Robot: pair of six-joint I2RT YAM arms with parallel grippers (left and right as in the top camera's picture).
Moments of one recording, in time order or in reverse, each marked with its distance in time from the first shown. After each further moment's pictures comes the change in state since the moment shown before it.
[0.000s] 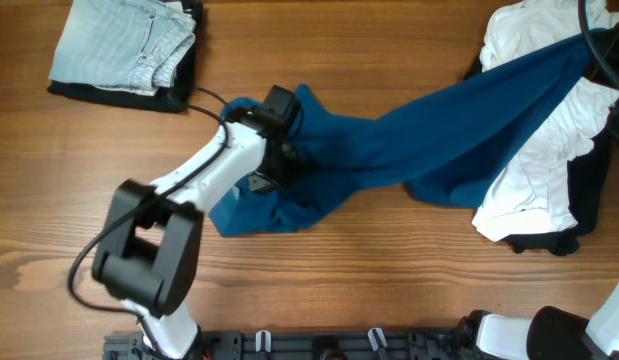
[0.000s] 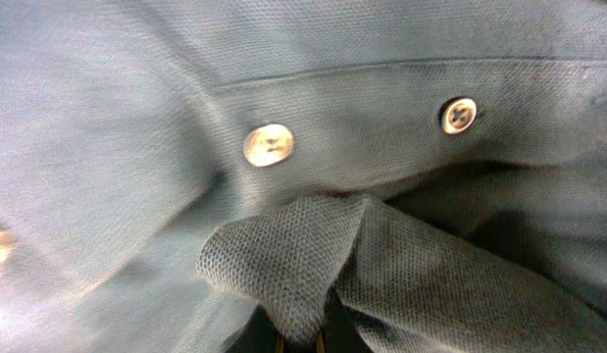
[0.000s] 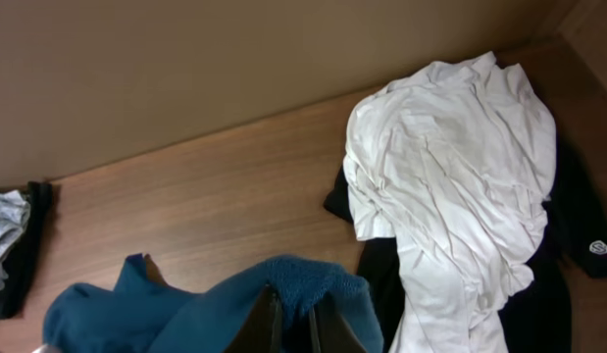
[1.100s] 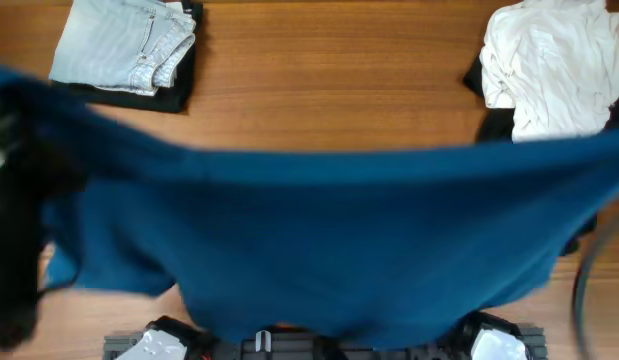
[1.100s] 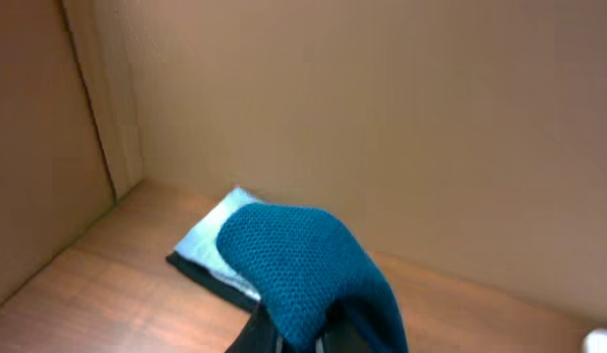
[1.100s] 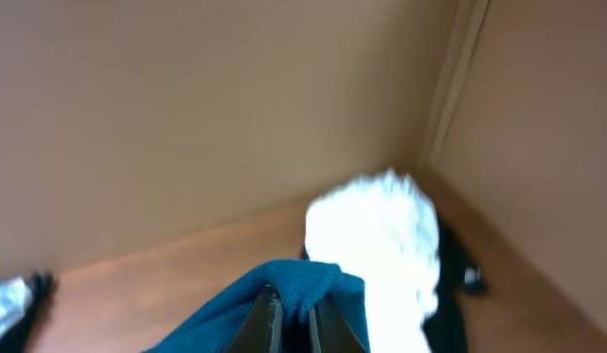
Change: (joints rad) left arm 0.013 -0.660 1.010 -0.495 -0.785 0.417; right arm 0.000 -0.452 0.051 -0.117 0.174 0.054
